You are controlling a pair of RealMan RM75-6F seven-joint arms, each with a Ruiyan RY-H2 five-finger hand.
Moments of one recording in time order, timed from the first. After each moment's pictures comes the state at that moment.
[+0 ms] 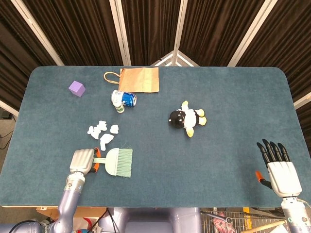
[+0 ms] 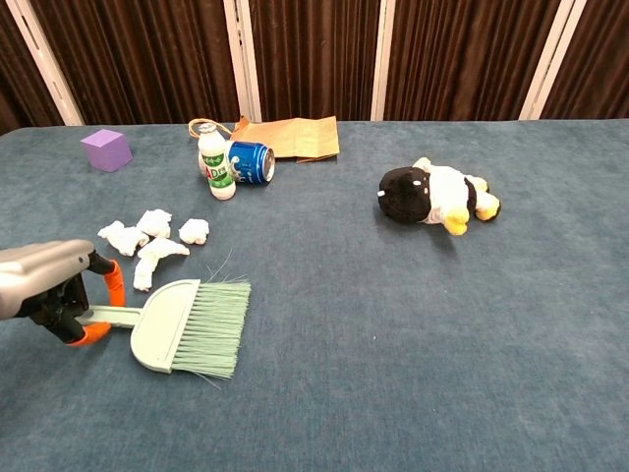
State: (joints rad) left arm -0.49 -1.63 -0.14 -1.75 0.78 1.26 0.76; right arm 0.10 -1.15 0.03 -1.59 -1.54 1.44 -0.15
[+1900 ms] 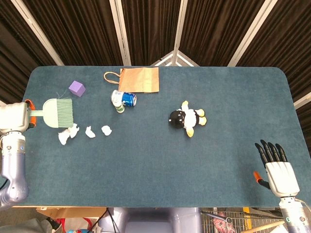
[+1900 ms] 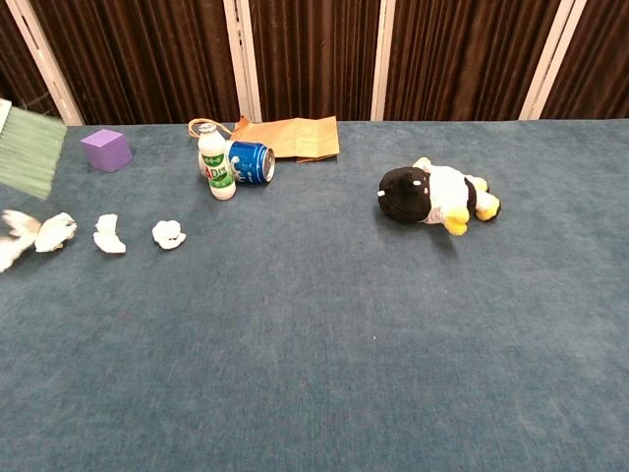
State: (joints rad) left arm -0.58 -1.19 -0.29 -1.60 0.68 1.22 0.65; right arm 0.10 -1.15 0.03 -1.61 -1.53 1.43 -0.16
